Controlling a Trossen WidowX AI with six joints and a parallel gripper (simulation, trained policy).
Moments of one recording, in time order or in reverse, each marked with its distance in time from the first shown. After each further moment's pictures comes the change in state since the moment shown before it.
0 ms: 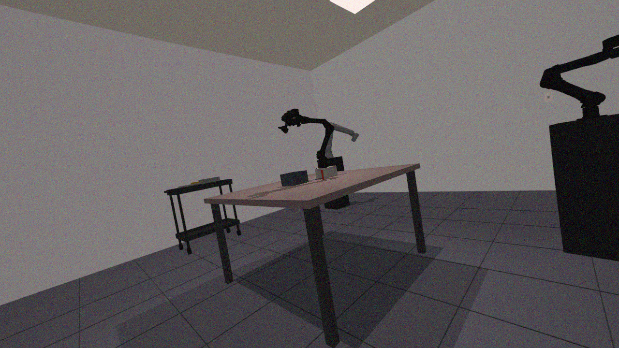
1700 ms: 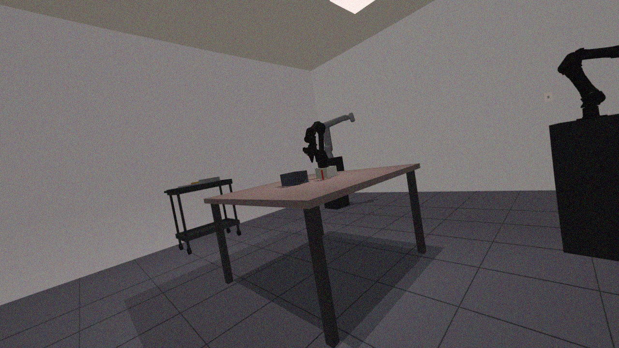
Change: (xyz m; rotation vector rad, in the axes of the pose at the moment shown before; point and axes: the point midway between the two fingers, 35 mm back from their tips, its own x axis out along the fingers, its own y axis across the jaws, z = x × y) arm -0.108 -0.126 -0.347 0.380 0.737 -1.267
